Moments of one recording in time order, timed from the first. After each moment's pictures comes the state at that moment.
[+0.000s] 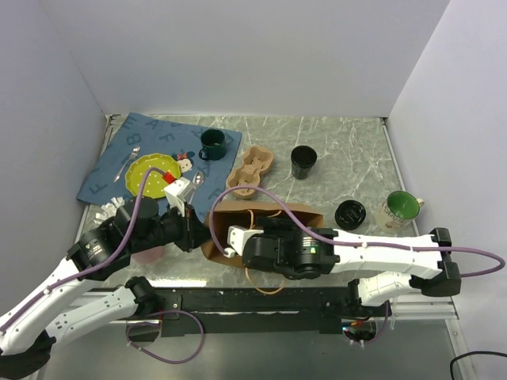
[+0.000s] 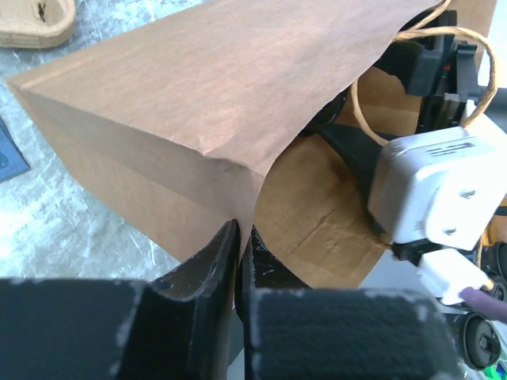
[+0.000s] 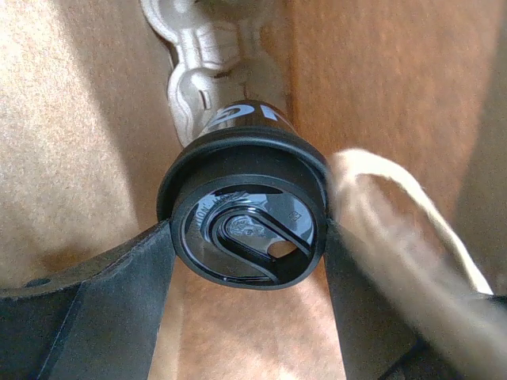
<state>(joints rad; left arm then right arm) -0.85 0.67 0.96 -0.70 0.17 -0.51 1.47 1.30 1.29 -1.14 0.68 -0.19</state>
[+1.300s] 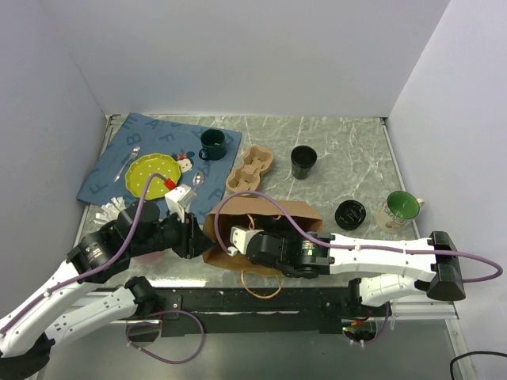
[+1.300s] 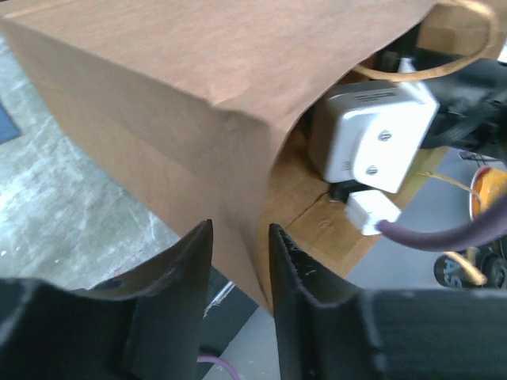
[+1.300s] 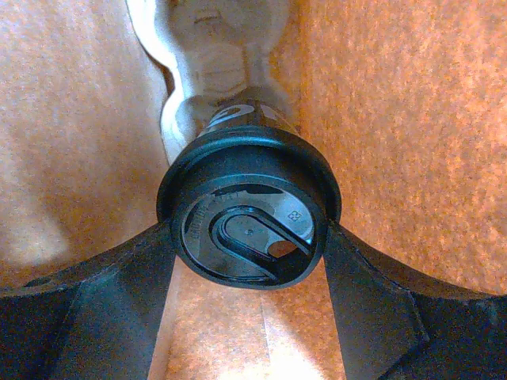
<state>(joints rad) -0.85 0.63 0.91 -0.75 0.20 -0.52 1.39 1.25 1.03 -0.81 0.70 -0.34</state>
